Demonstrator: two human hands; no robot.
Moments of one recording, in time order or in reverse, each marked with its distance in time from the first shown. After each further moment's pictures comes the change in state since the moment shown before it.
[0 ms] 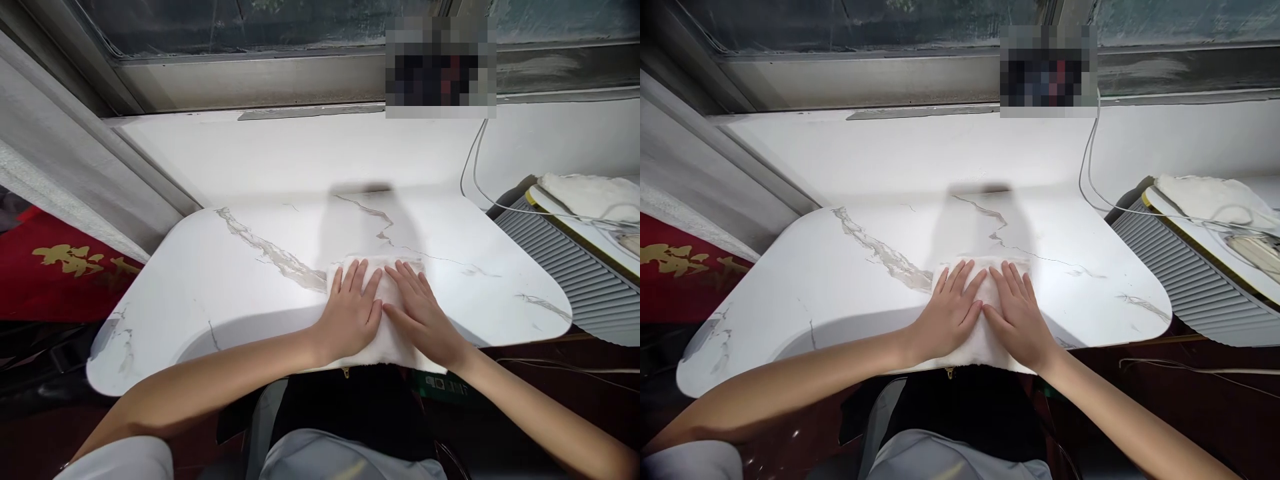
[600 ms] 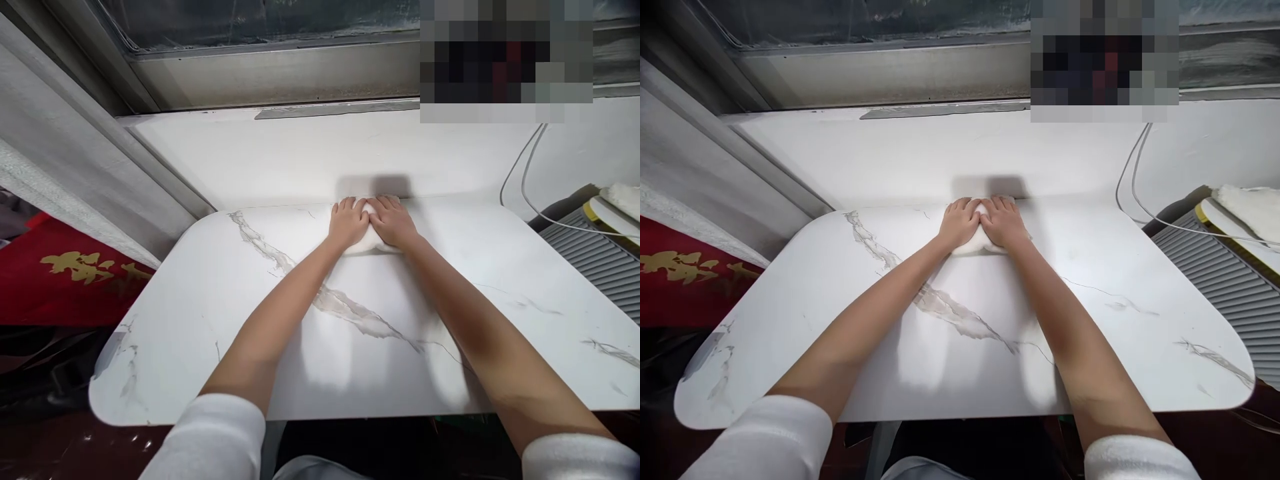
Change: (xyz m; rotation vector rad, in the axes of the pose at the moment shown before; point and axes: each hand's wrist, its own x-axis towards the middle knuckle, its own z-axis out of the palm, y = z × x) left_hand 0.184 -0.123 -0.021 0.040 0.322 -0.240; right_hand 0.245 0.016 0.016 -0.169 0.095 -0.035
